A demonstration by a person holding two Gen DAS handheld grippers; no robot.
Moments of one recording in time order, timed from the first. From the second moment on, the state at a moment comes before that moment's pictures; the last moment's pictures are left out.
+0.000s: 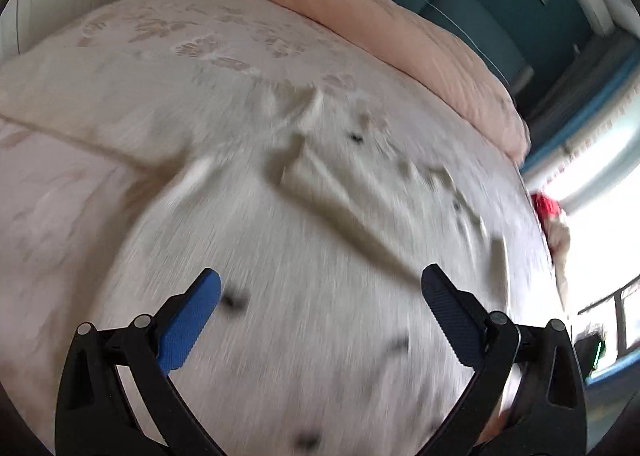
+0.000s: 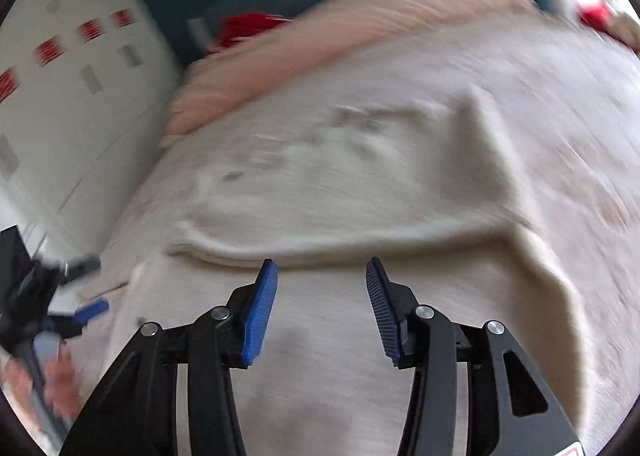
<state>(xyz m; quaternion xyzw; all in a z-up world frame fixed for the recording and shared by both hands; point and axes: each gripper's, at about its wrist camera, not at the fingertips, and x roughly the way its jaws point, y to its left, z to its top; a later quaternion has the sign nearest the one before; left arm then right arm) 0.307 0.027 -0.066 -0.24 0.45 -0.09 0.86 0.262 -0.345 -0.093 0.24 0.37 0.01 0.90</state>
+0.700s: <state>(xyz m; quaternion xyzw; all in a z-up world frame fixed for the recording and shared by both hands) 0.392 0.021 -0.148 -0.26 0.45 -0.07 0.85 0.279 -0.442 -0.137 0.39 0.35 -0.08 0.85</state>
